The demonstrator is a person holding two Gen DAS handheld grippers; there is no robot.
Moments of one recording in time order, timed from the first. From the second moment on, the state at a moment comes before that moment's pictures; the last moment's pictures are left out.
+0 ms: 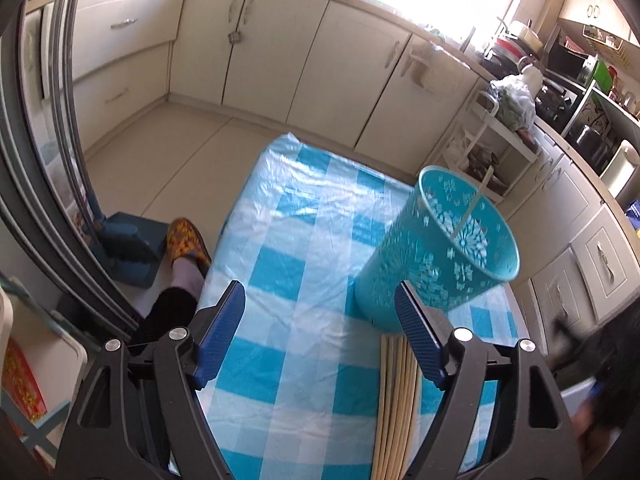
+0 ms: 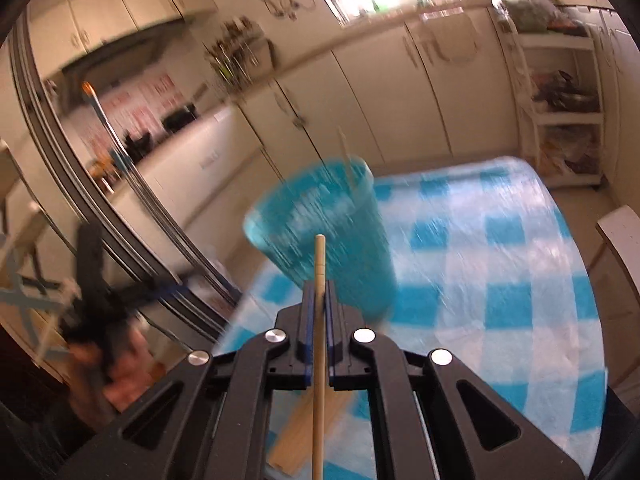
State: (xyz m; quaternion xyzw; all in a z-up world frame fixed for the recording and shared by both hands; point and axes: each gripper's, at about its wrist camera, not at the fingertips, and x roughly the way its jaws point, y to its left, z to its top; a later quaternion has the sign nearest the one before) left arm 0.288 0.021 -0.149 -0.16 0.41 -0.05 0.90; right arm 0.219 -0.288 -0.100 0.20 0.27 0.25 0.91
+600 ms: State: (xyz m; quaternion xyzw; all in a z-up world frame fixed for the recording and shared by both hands) left arm 0.270 0.016 -0.157 -0.16 0.42 -0.07 0.89; right arm 0.348 -0.241 -0.062 0.18 0.16 0.13 0.96
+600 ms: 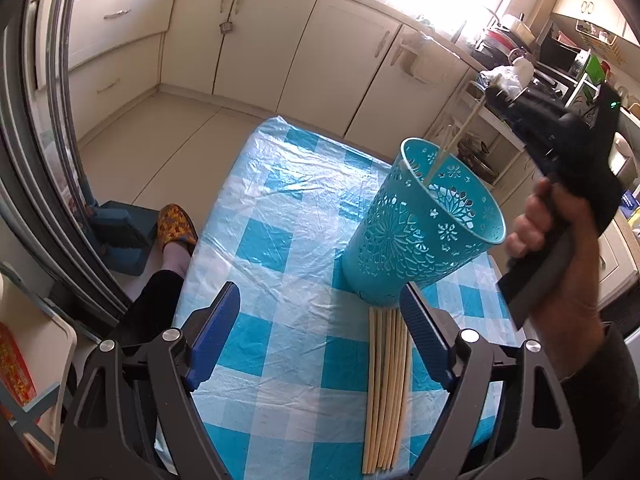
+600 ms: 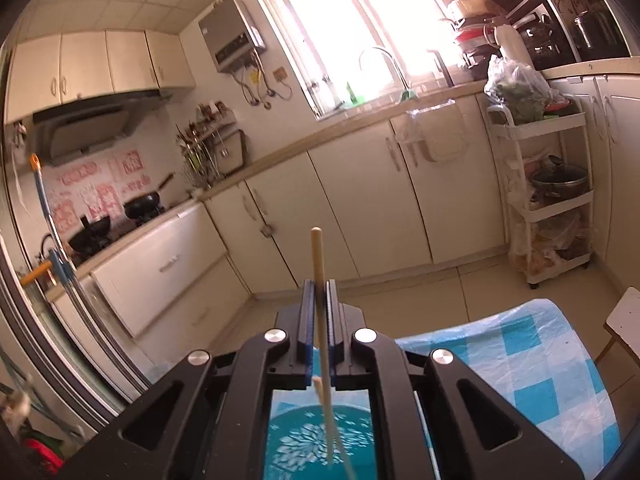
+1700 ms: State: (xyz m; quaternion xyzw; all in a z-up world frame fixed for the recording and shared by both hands) left arm 0.240 0.006 -0.158 -0.15 0.43 -0.08 0.89; right arm 0.224 -0.239 -0.218 0.13 0.42 0.09 0.89
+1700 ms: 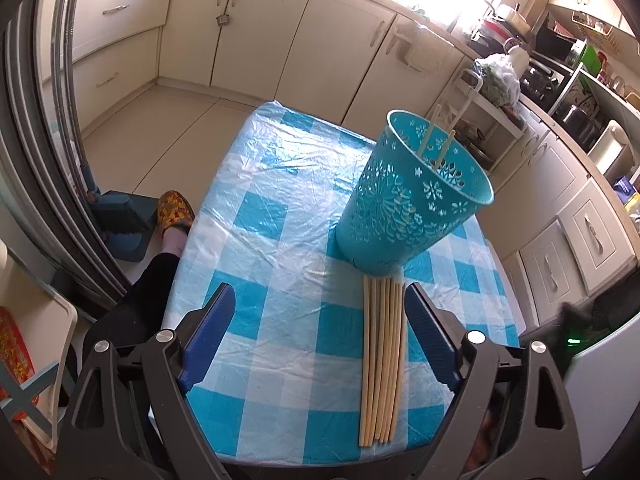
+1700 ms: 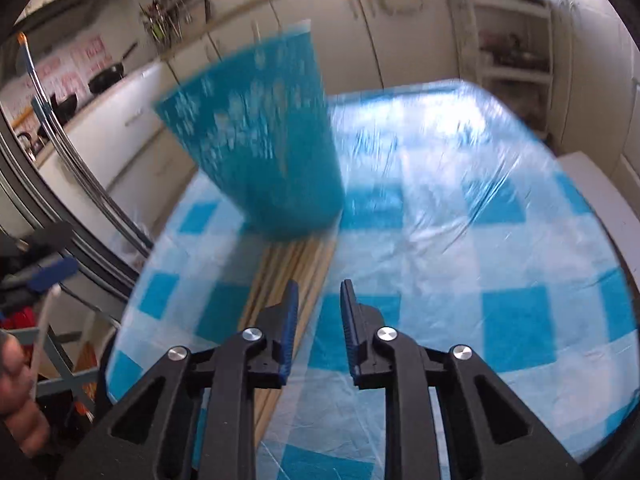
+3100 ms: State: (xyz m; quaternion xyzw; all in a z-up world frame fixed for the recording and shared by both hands) left arm 0.313 -0.098 -0.256 0.05 0.50 -0.06 0.86; right arm 0.217 -0.259 -0.245 0.07 0.41 0.13 0.90
